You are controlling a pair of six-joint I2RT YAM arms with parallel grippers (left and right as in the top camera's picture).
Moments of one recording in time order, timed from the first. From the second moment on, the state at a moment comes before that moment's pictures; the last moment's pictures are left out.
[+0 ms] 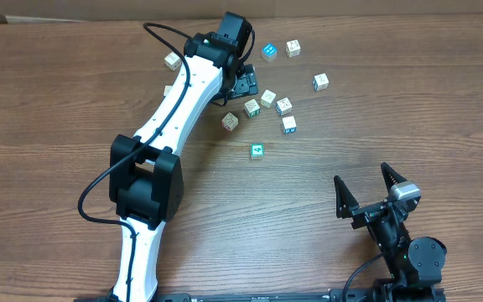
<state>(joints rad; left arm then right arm) -0.41 2.26 2.09 -1.10 -0.08 -0.61 0.02 0.01 0.02 -0.01 -0.27 0.12</state>
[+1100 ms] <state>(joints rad) -0.37 2.44 2.18 -0.72 -0.14 -0.30 0.02 0.01 0.02 -0.01 -0.27 0.11</state>
